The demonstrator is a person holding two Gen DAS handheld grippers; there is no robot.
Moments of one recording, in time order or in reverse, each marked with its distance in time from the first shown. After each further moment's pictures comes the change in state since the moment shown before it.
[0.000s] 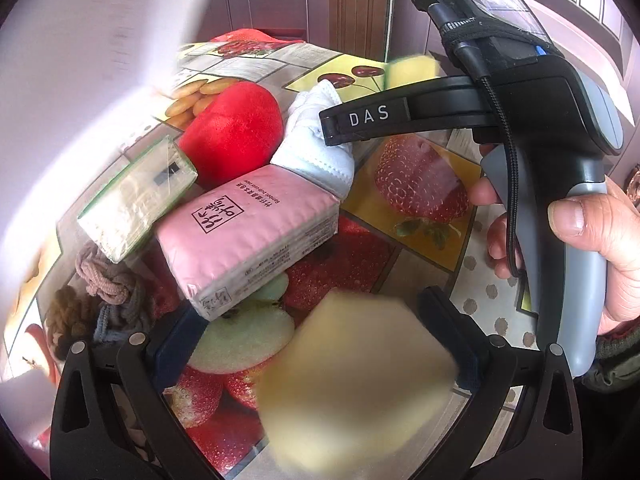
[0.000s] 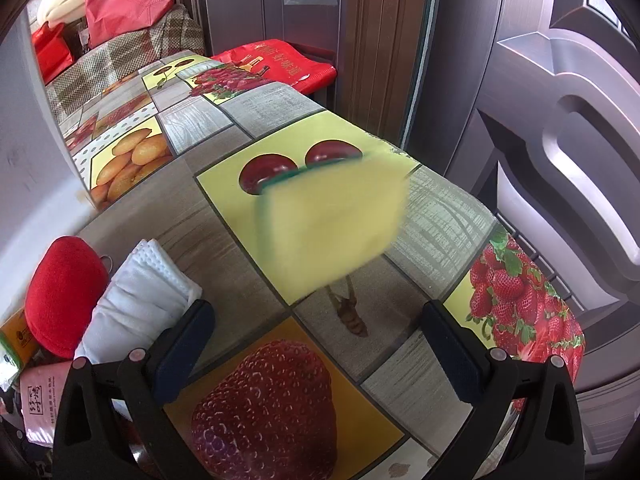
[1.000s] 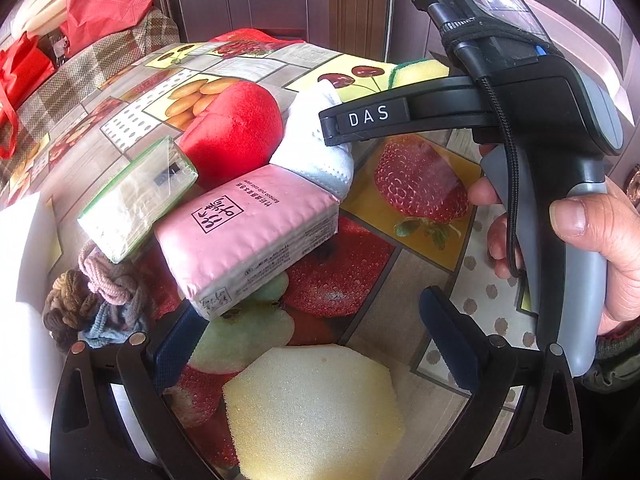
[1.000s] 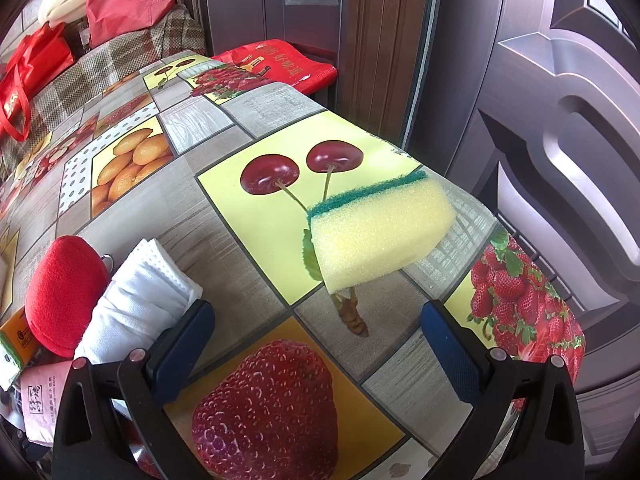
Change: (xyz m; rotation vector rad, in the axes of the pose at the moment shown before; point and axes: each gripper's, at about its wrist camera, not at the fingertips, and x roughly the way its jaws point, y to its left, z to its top) left arm 0.000 0.000 -0.001 0.000 -0.001 -0.001; right arm 0.000 0.002 0.000 -0.001 0.000 0.000
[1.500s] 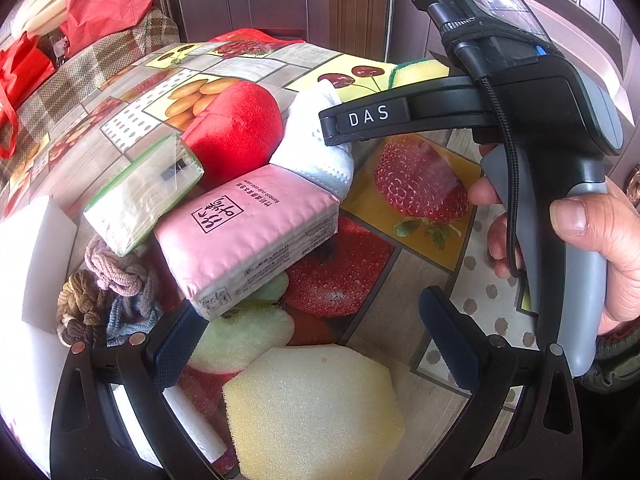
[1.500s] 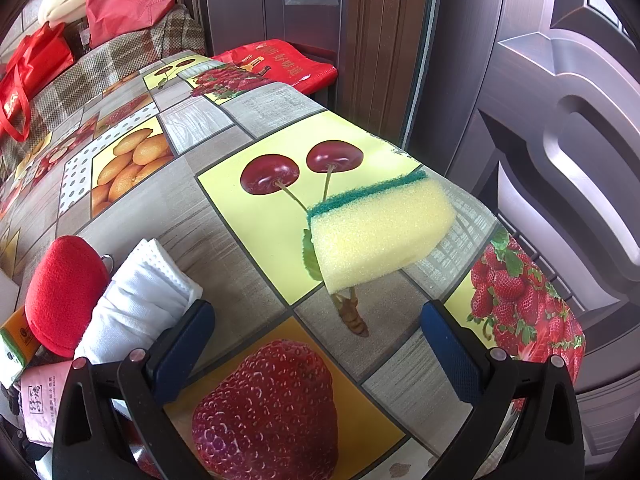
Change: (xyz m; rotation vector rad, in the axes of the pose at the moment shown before) left arm 0.000 0.000 0.000 0.000 0.000 0.000; right arm 0.000 -0.001 0.000 0.001 -0.001 0.002
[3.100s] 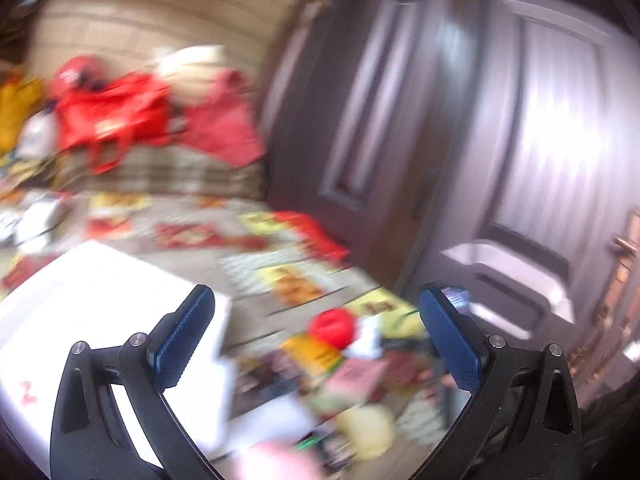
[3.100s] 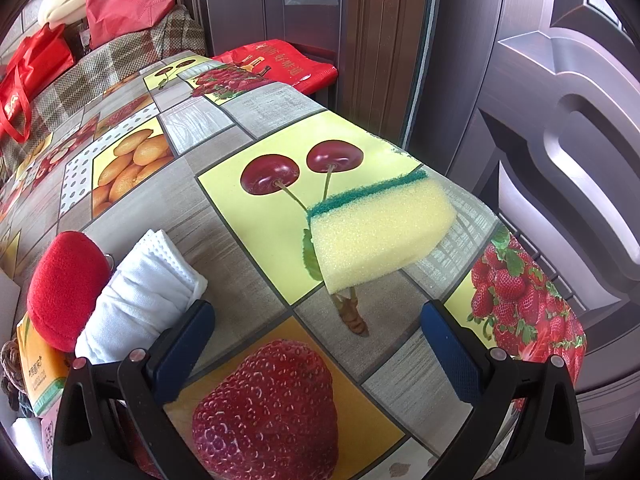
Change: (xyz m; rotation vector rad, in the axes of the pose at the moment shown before) left arm -0.206 0.125 -0.076 -0.414 -0.674 -0.034; right arm 0.000 0.001 0.000 0.003 -0.004 0.004
